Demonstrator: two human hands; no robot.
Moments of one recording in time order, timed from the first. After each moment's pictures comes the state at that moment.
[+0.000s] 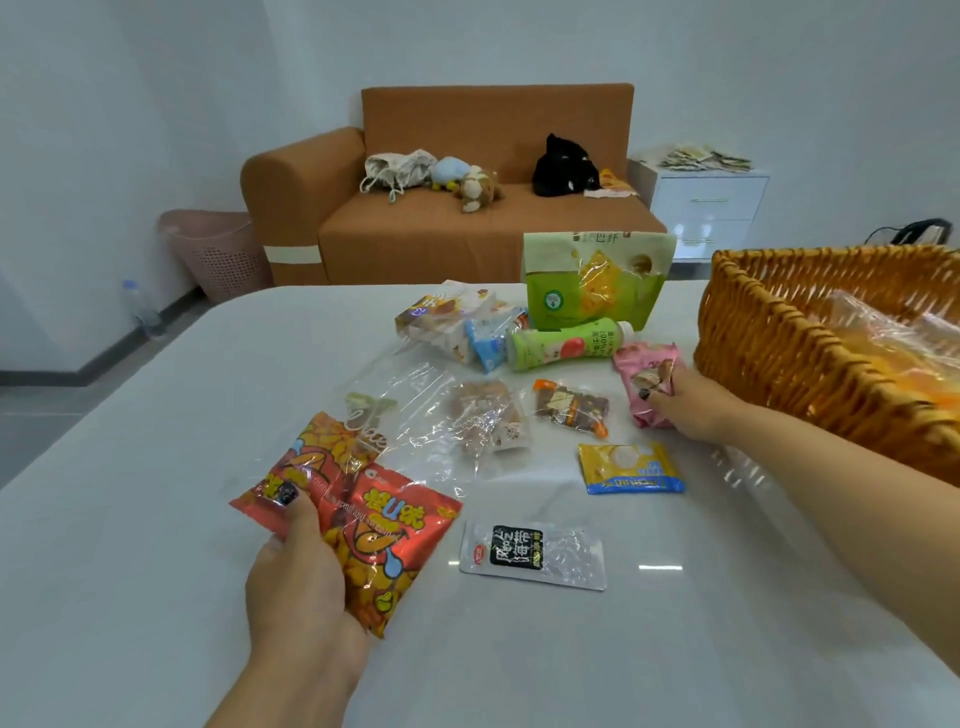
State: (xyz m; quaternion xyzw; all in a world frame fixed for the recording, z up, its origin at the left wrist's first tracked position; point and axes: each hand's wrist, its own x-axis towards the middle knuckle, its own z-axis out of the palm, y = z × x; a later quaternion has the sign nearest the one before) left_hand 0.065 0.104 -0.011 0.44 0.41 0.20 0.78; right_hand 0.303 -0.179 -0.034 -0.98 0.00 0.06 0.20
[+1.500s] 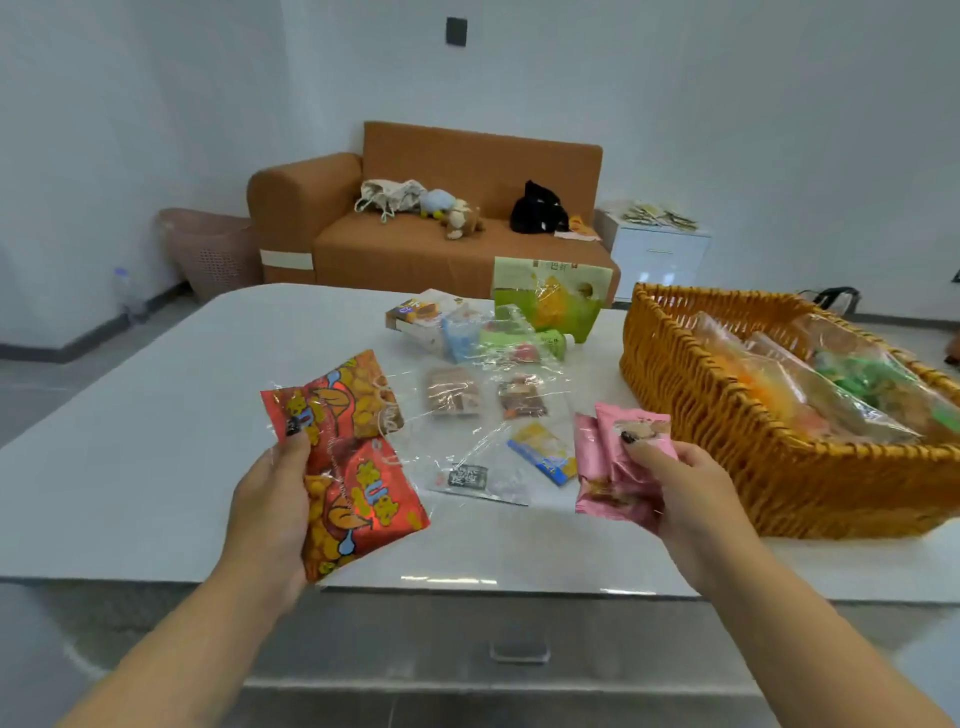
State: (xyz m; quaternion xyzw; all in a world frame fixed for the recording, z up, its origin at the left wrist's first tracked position) left_hand -0.020 0.103 0.007 0.54 0.27 0.17 0.78; right_hand 0.042 -0.175 0.026 -0.64 0.13 0.01 0.76
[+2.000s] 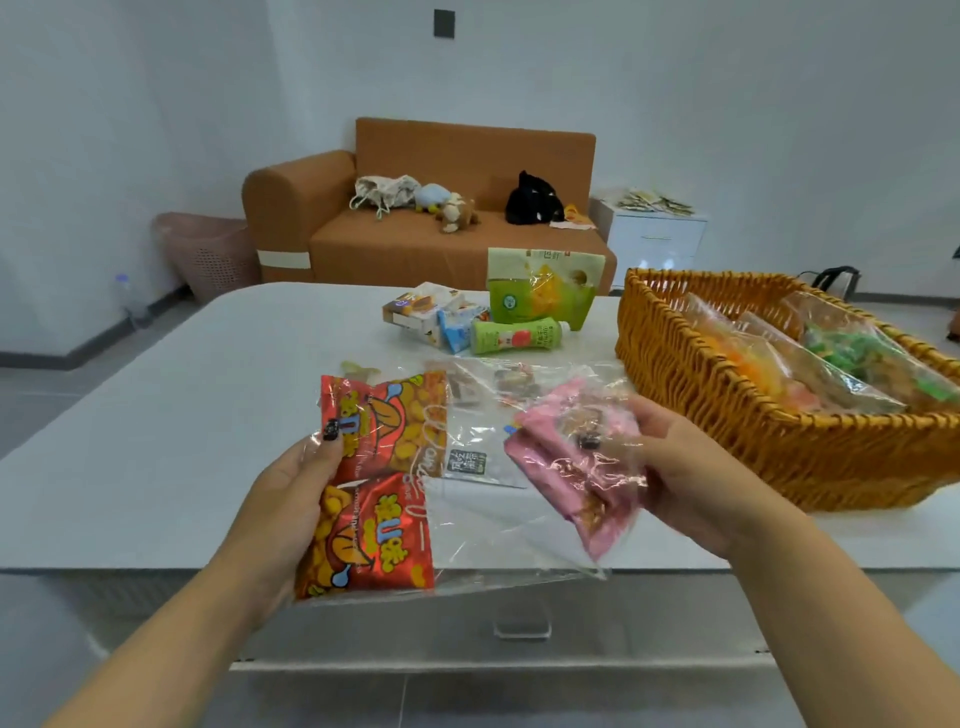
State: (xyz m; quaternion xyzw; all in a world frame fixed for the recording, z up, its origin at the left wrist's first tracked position) left_hand -0.044 0.097 0.014 0.63 0.17 0.07 0.76; right_hand 0.016 -0.180 0.065 -0.67 -0.10 0.20 0.71
